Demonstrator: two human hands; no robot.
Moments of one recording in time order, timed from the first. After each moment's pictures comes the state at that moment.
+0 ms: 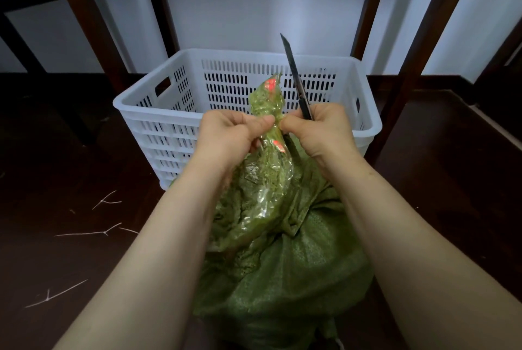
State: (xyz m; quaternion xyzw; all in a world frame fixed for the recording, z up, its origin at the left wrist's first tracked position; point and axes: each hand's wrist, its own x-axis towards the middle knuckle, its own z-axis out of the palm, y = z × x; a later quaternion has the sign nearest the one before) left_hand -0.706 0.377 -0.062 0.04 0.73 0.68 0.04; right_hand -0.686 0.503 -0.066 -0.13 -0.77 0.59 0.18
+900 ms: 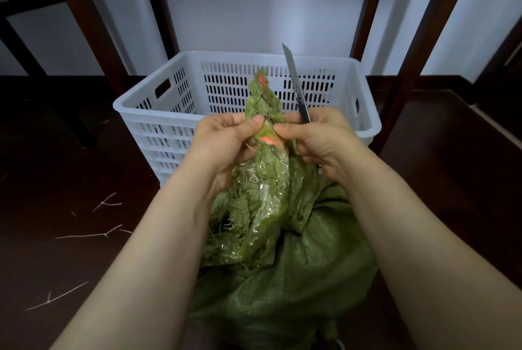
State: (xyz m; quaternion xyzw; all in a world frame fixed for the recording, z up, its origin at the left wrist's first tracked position) left_hand -0.706 0.370 -0.062 0.05 0.66 0.74 0.12; right_hand -0.680 0.513 -0.059 -0.15 -0.72 0.68 0.03
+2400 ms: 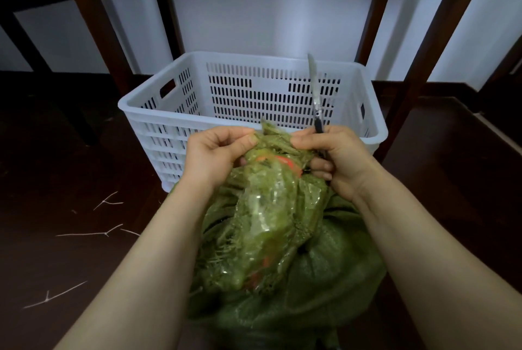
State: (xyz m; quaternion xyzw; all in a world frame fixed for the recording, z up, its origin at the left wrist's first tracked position) left_hand -0.716 0.353 -0.091 0.06 0.70 0.72 0.01; right_hand -0.673 0.525 -0.072 -0.09 -0.62 0.78 -0.02
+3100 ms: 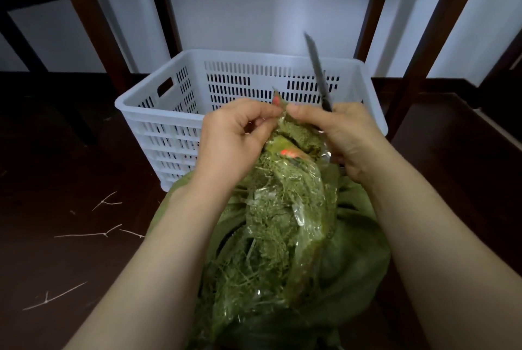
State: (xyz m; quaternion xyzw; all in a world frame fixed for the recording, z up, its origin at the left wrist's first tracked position) left_hand -0.707 0.369 -0.069 0.26 0.78 0.53 -0.20; right_hand -0.674 0.522 -0.049 -0.12 -0.71 0.69 0.06
